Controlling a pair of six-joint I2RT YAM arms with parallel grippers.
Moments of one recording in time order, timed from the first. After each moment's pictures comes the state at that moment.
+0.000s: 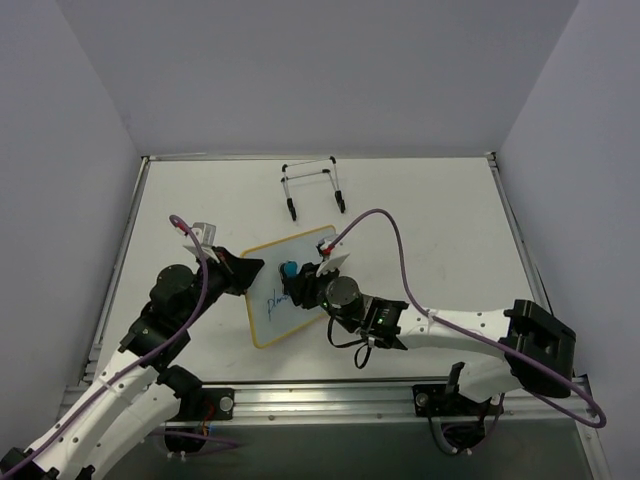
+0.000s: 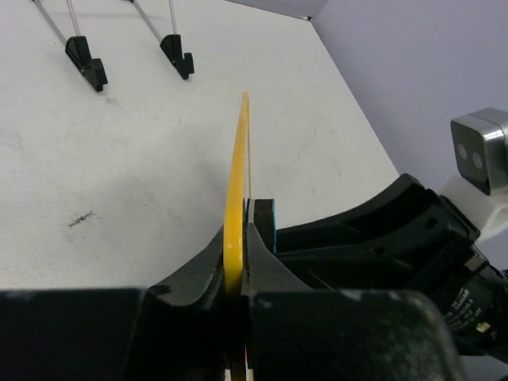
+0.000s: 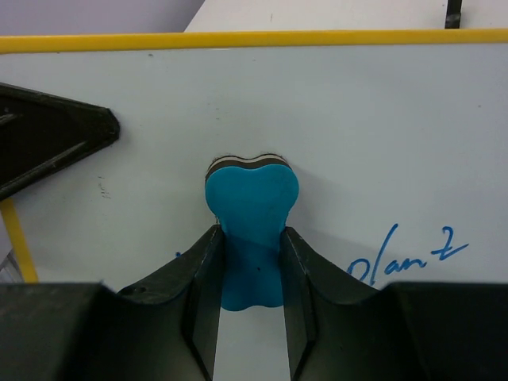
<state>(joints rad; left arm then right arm) -0.58 0.62 0.58 -0.09 0.05 -0.61 1.15 1.38 0.70 0.43 0.41 0.58</state>
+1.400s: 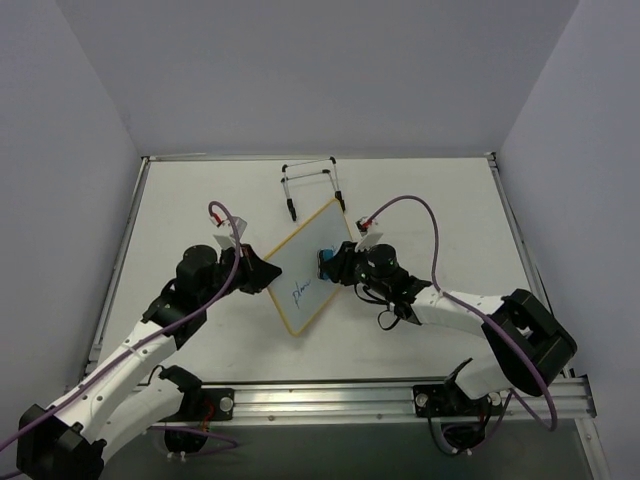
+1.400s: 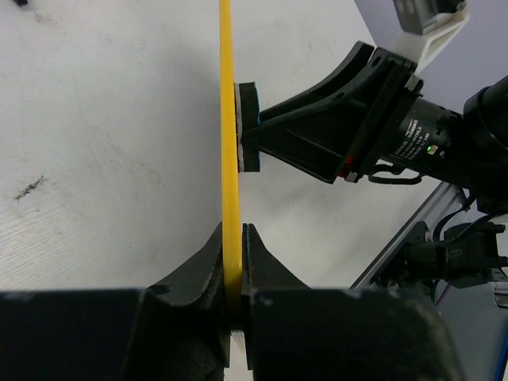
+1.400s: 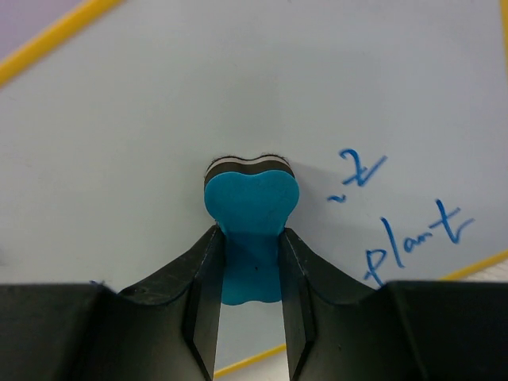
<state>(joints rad) -0.53 0.86 0.61 -0.06 0.27 -0.57 0.71 1.43 0.55 0.54 -0.04 0.60</state>
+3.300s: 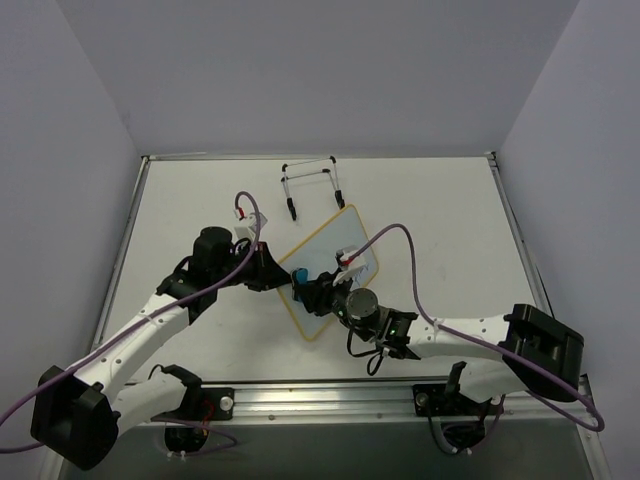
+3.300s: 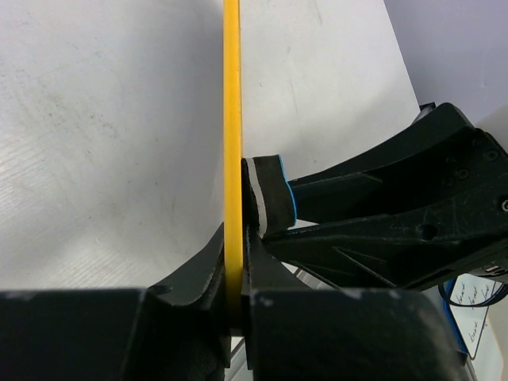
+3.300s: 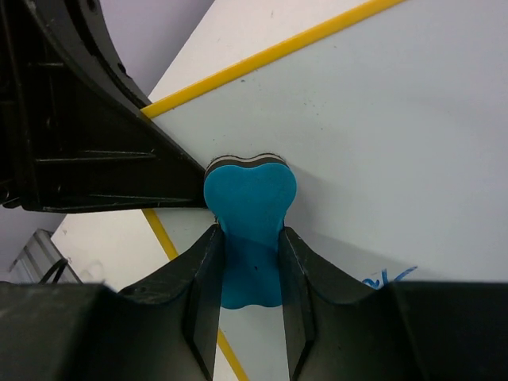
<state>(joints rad) -0.50 1.06 0.72 -0.17 0.49 -0.54 1.12 1.34 0.49 0.68 0.39 0.58</state>
